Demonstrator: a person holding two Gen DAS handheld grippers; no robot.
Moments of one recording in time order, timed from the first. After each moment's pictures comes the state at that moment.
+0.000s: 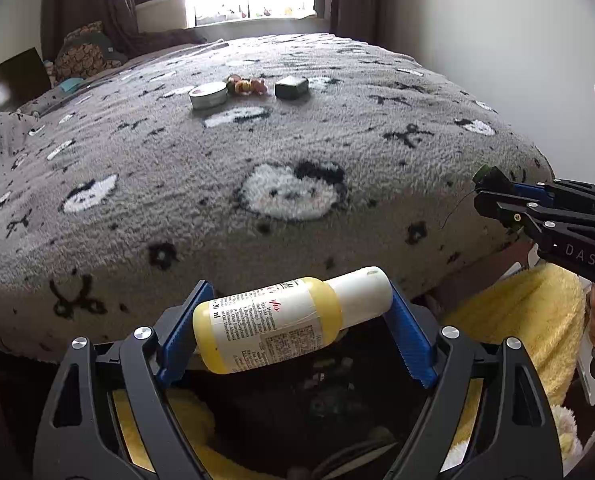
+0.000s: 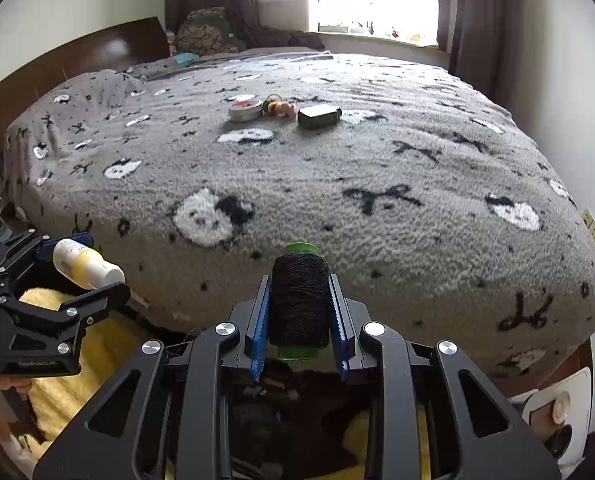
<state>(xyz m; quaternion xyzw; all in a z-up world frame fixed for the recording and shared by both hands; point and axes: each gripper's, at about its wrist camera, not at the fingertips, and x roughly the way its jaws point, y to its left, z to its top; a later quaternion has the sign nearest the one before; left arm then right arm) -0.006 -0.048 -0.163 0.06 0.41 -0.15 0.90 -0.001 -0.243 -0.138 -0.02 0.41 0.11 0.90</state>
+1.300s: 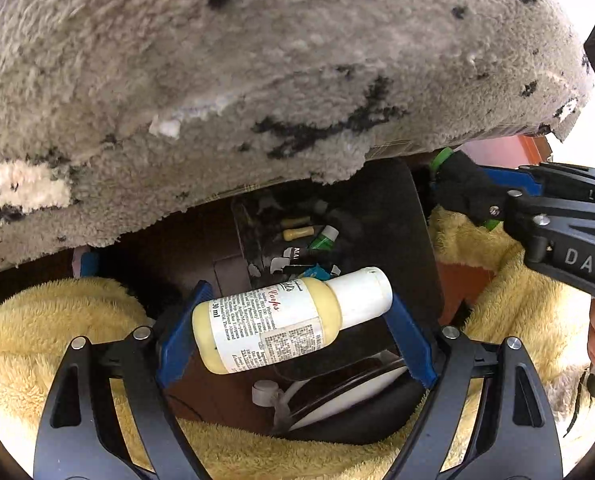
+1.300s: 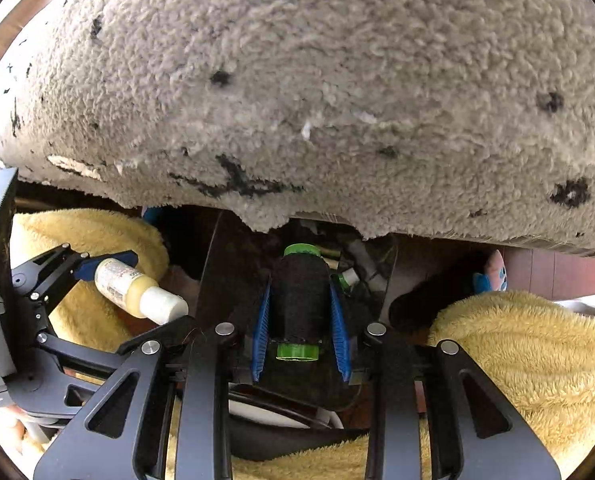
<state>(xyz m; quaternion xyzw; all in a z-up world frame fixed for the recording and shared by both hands) 0.016 -0.053 -0.355 0.05 0.63 -0.17 0.76 0.021 -0.204 -0.313 0.04 0.62 0.14 0.77</state>
